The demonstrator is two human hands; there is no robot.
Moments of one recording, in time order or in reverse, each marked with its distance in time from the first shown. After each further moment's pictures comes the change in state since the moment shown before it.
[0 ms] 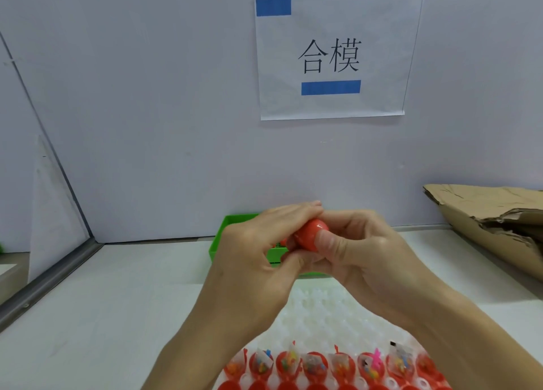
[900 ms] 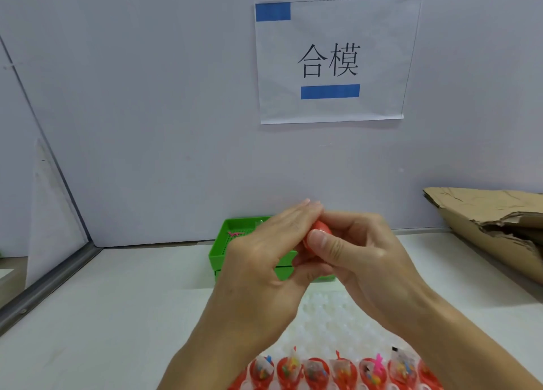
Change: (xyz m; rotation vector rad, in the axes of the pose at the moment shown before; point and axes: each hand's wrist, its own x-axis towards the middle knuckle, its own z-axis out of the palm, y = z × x) left_hand -0.005 -0.008 0.012 0.032 0.076 0.072; right_hand -0.001 0.003 0.004 -0.185 0.122 -0.109
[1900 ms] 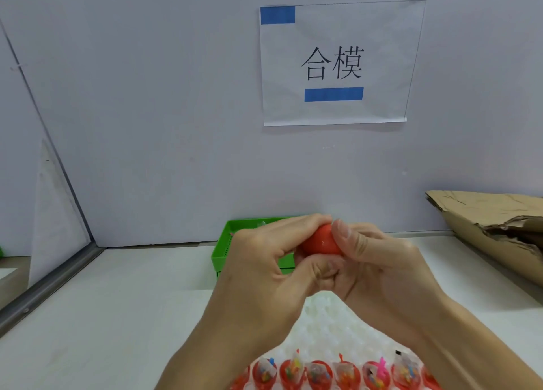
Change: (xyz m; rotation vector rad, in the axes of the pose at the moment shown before) left_hand 0.008 0.016 -0.013 -0.224 -0.138 -0.146; right_hand -0.002 -0.007 0.001 0.389 -0.234 0.144
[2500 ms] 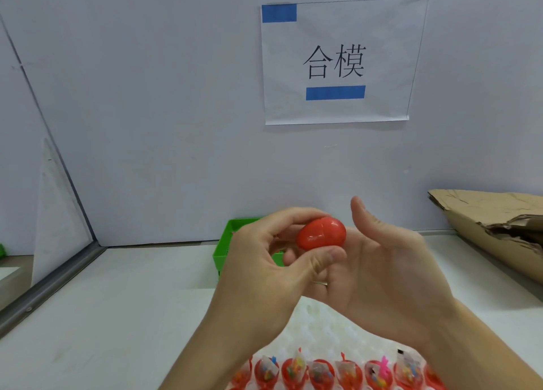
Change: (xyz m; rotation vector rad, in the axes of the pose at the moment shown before) left_hand 0.000 0.000 0.002 -0.150 0.072 -0.235; right_hand 0.000 0.000 -0.006 0.329 -0.090 0.197
